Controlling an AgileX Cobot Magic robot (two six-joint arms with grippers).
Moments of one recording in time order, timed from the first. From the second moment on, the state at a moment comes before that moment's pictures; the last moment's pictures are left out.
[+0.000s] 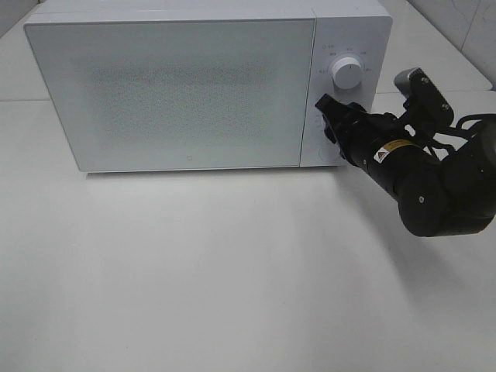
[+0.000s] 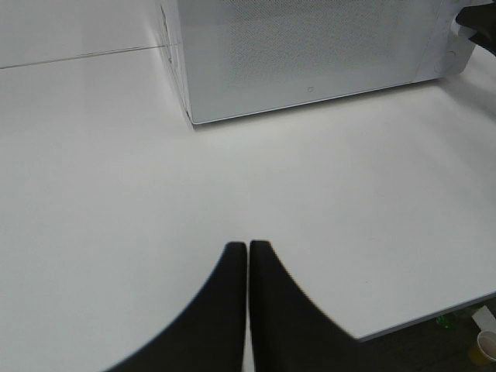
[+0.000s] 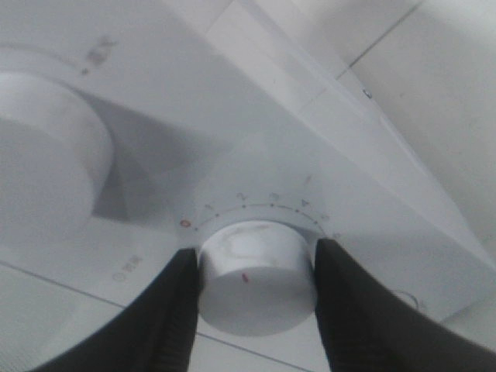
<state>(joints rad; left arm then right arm) -0.25 0.00 -0.50 -0.08 1.04 0.06 0.47 2.01 -0.69 0.29 -1.07 0.80</state>
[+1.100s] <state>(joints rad) -0.25 0.00 -0.50 -0.08 1.04 0.06 0.46 2.03 -0.68 0.23 -1.14 1.53</state>
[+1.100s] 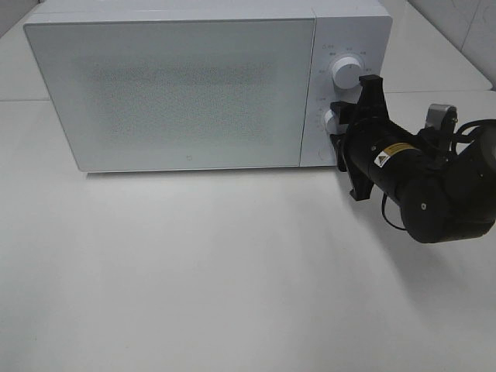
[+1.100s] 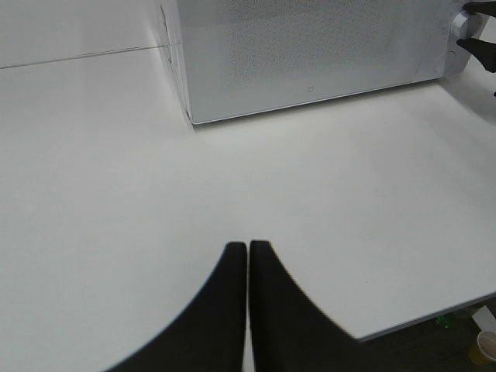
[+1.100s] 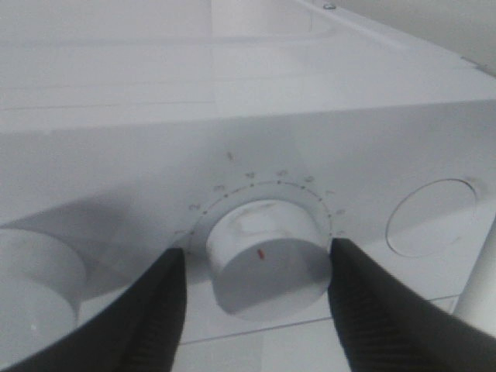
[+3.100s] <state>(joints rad) -0.25 0.00 -0.50 -0.08 1.04 0.06 0.46 1.67 -0.77 -0.31 -0.04 0.31</state>
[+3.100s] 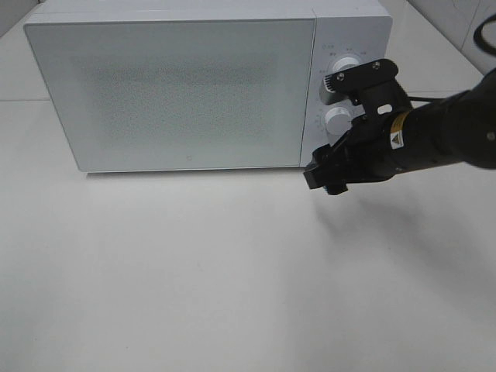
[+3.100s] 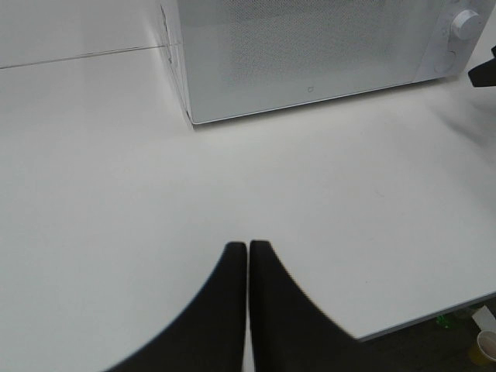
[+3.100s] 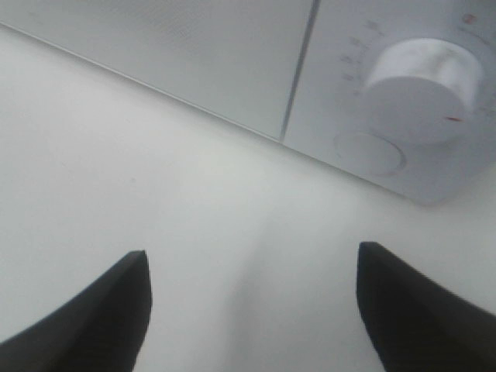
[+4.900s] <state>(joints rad) -0.25 0.00 -0.50 -0.08 1.04 0.06 0.10 0.31 -0.51 0.04 1.01 0.07</state>
